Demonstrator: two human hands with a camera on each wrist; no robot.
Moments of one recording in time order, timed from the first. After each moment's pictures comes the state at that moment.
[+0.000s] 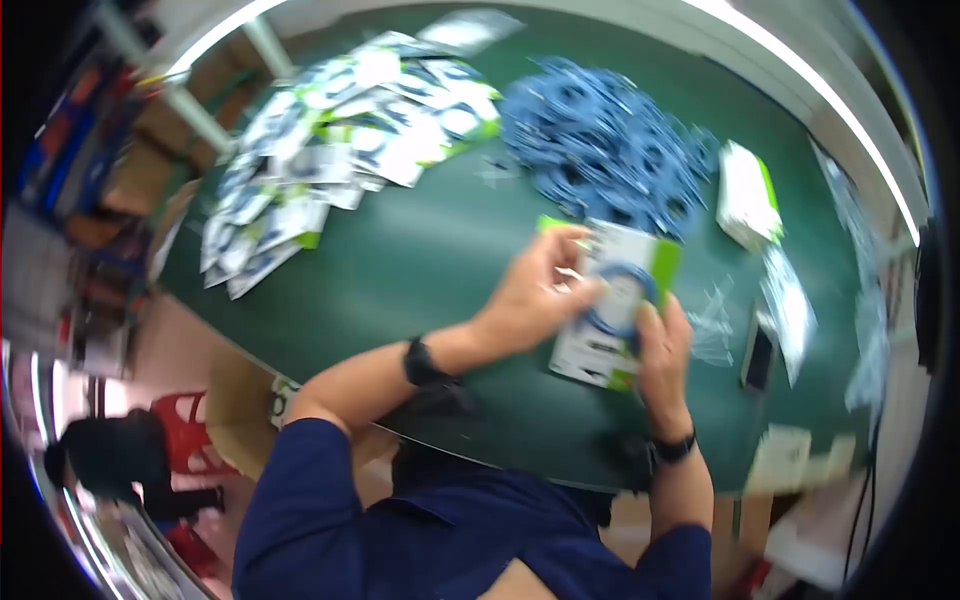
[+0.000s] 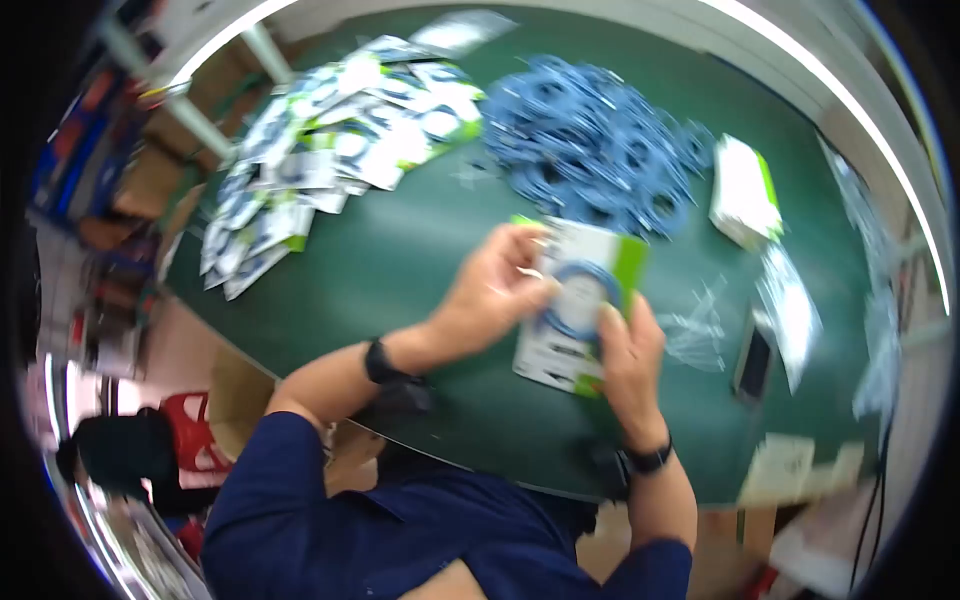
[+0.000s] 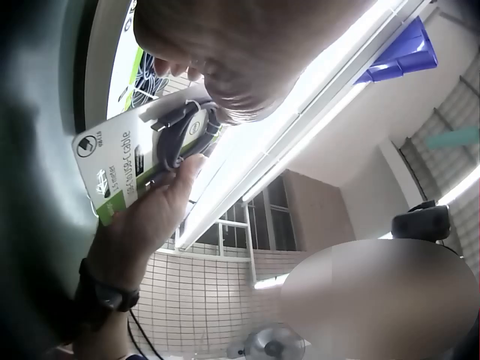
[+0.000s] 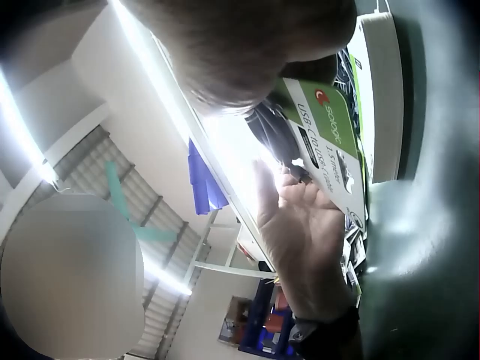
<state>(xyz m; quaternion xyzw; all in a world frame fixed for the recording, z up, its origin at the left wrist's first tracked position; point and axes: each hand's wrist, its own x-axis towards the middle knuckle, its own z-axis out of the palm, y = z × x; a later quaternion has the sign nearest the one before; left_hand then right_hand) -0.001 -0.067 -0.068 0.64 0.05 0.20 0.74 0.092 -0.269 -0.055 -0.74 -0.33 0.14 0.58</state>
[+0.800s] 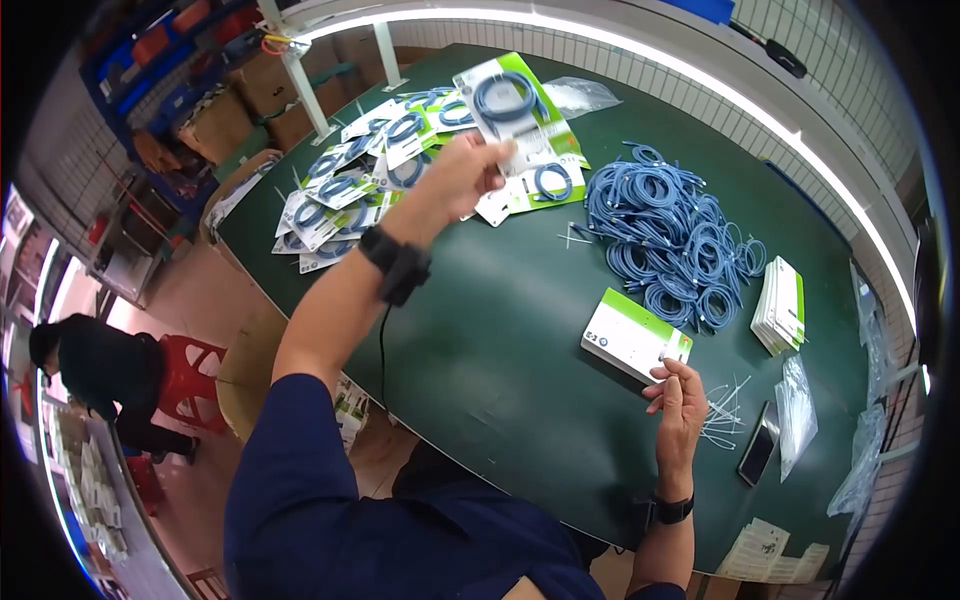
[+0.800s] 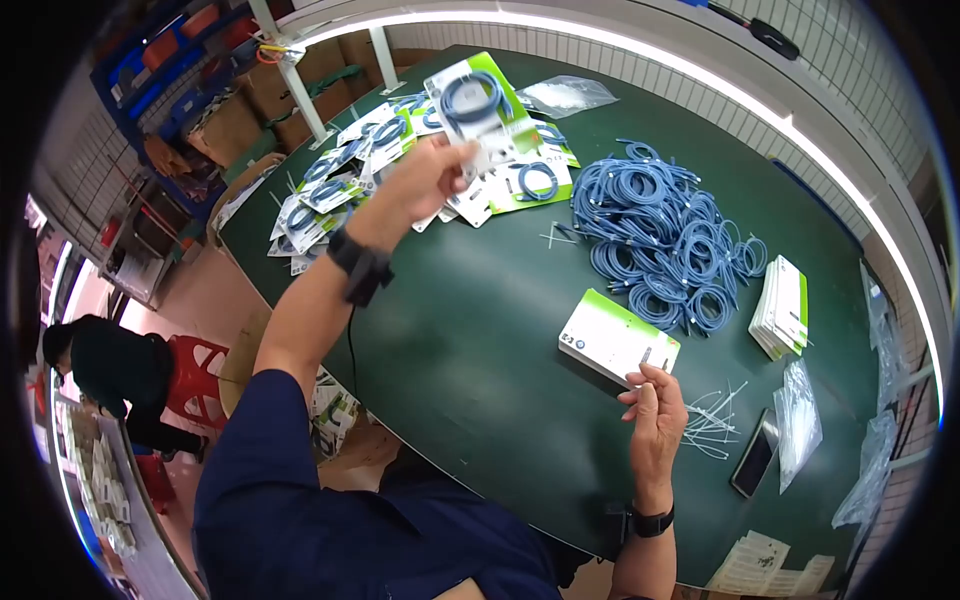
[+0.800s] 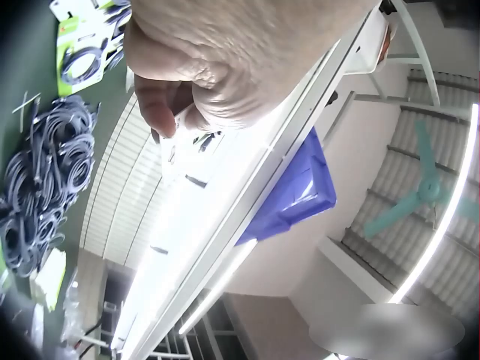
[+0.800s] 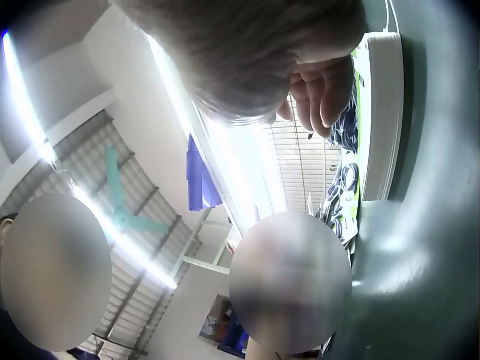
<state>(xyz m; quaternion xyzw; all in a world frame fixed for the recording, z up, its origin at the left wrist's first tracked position) -0.043 0.168 0.023 0.54 0.18 0.31 0.76 0.099 -0.269 -0.076 -0.66 -0.35 0.17 0.64</state>
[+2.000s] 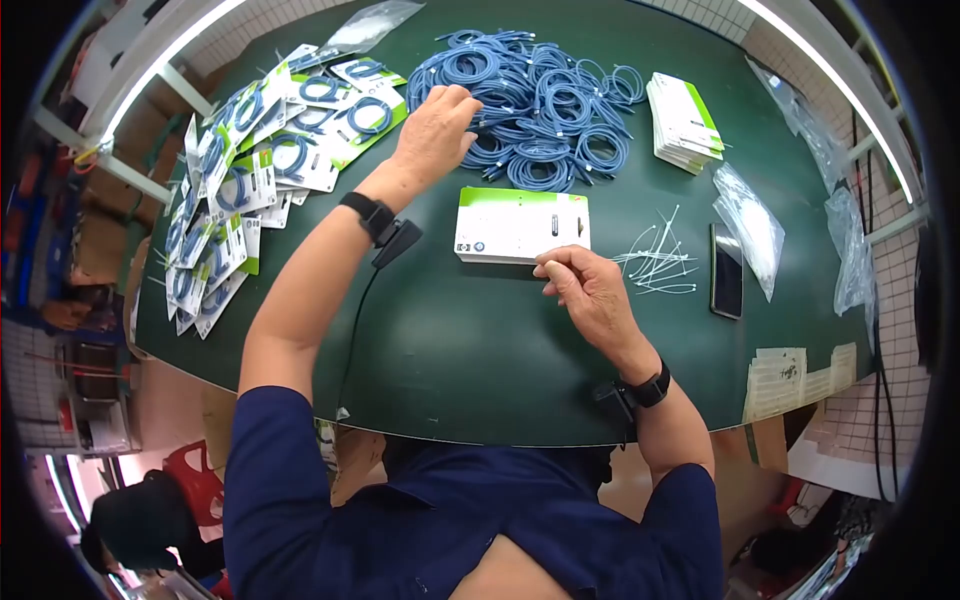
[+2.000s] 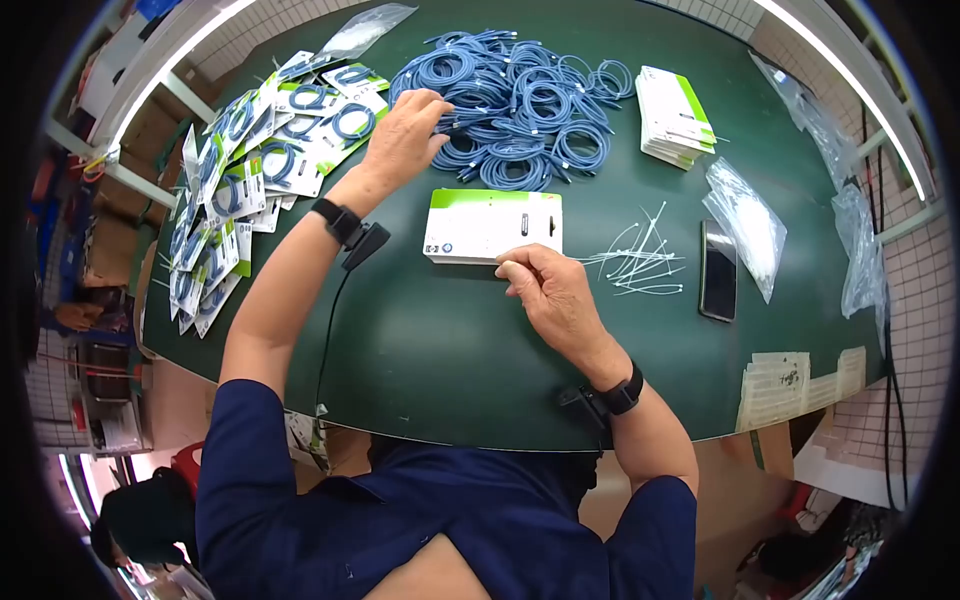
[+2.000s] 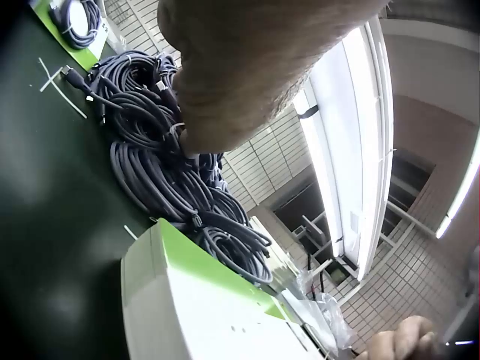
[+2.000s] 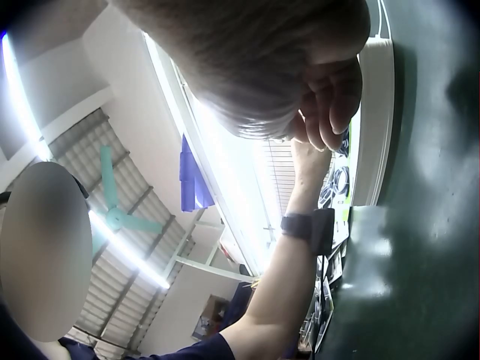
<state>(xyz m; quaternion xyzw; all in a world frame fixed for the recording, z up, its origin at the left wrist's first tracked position) 0.124 0.073 -0.070 0.94 -0.06 0.32 0.06 0.099 -0.269 -0.075 -0.70 -0.35 0.21 0.59</state>
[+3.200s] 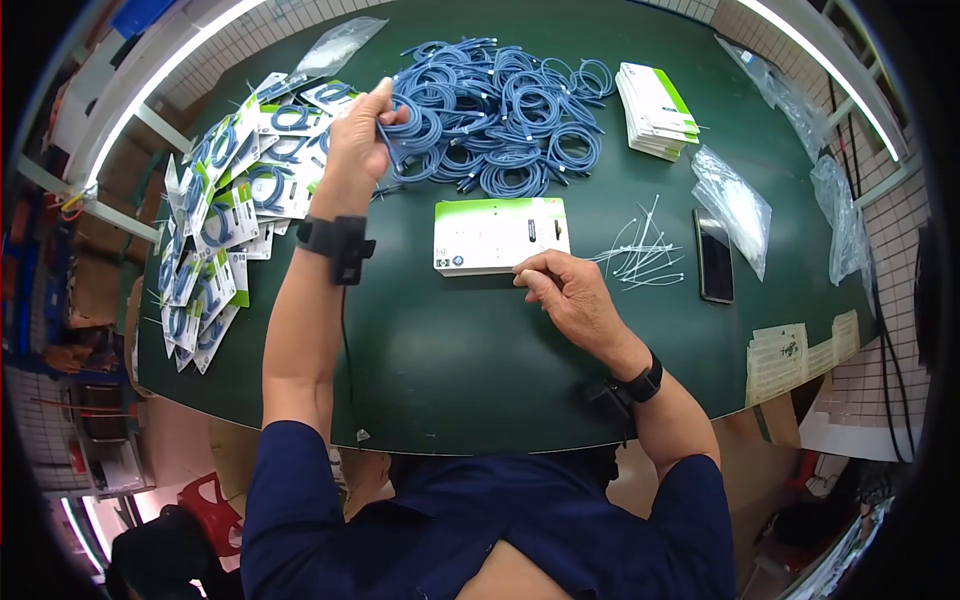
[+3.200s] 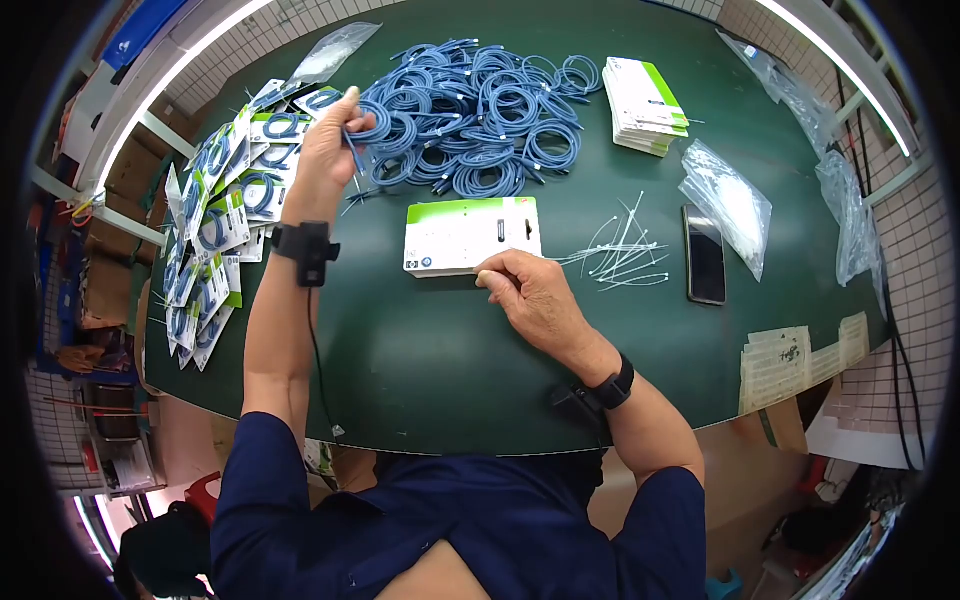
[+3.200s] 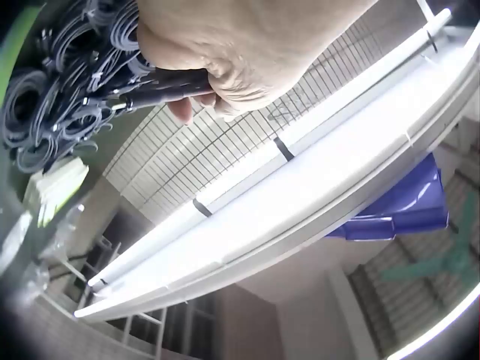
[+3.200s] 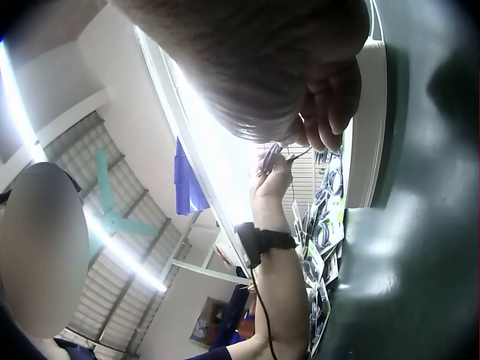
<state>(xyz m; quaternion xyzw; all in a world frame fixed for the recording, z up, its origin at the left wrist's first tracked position) 0.133 0.087 -0.039 0.45 0.20 0.28 0.83 0.101 -0.270 -0.078 -0.70 -0.37 0.20 0.58</state>
